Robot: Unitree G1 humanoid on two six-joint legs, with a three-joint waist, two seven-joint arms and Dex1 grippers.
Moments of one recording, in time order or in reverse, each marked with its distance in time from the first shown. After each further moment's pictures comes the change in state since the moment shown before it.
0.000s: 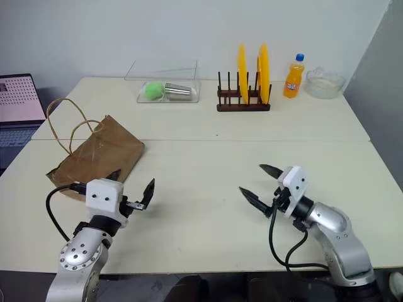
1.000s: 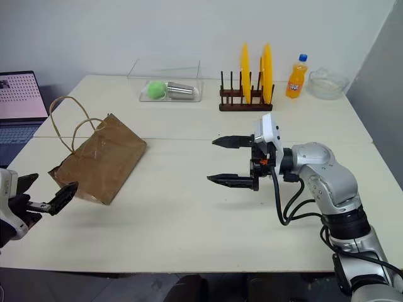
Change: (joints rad) left arm -0.007 0.402 0.641 -0.081 -0.424 0.613 -0.319; right arm -0.561 -0.026 0.107 0.261 0.145 0.130 0.411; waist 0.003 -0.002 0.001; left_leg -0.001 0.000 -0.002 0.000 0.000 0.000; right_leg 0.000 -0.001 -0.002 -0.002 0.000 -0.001
